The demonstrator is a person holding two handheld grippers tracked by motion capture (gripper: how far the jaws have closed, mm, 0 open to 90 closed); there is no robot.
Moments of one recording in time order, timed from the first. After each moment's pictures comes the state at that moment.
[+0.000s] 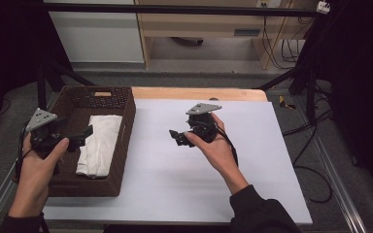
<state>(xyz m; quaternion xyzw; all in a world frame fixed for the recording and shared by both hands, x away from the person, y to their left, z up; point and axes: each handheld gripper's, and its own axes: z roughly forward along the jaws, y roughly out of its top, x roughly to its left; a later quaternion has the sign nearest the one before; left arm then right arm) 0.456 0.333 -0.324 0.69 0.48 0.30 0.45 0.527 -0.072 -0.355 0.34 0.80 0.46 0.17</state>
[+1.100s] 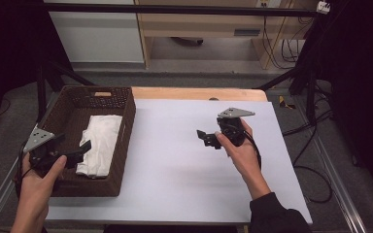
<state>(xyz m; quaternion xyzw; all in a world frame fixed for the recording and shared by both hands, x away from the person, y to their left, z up) 0.432 0.341 -0.359 0.67 0.50 0.30 0.46 0.523 -0.144 -0.370 0.40 0.77 0.47 0.19</state>
